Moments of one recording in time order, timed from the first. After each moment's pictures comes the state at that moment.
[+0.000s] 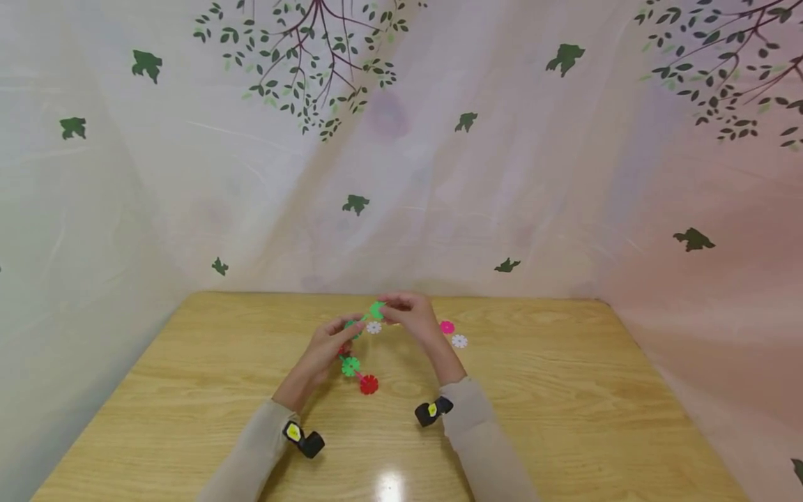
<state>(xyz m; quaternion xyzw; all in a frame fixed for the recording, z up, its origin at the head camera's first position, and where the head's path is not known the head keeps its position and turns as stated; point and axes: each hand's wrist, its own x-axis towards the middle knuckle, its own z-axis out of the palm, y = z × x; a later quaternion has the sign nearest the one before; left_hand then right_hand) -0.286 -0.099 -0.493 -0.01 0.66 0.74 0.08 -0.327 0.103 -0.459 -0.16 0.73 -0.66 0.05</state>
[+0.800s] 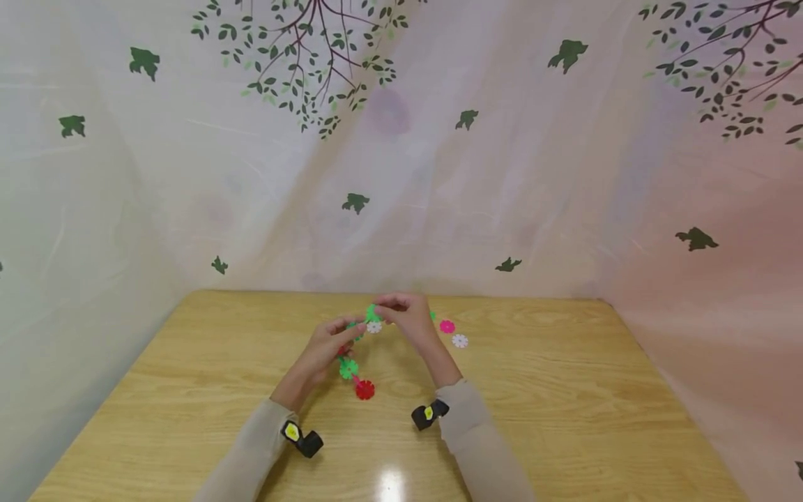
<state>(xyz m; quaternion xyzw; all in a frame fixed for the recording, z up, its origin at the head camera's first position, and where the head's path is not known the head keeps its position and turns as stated) -0.286 -0.099 -0.491 0.01 0.67 0.74 0.09 -0.323 0.093 -0.458 -0.16 0.73 -0.67 0.01</state>
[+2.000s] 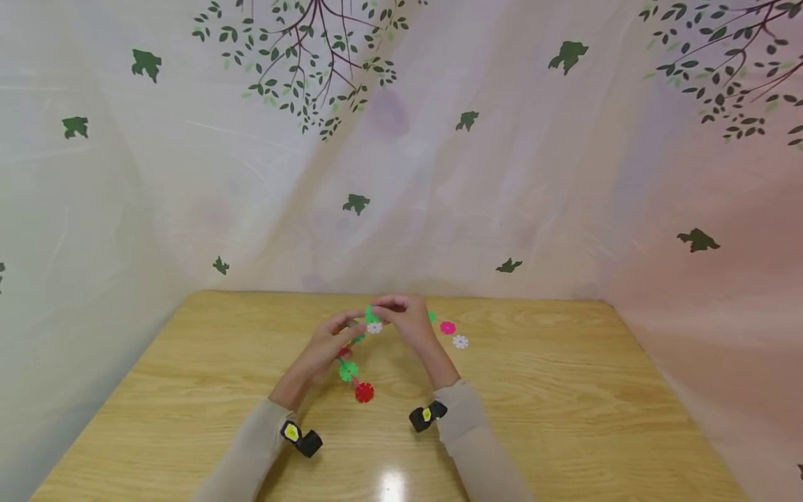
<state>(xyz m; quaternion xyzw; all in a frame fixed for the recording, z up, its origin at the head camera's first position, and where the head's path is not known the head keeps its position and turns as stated) -0.284 -0.104 -0.484 0.08 0.69 0.71 0.08 -0.318 0.088 -0.458 -0.16 0.72 -0.68 0.01</state>
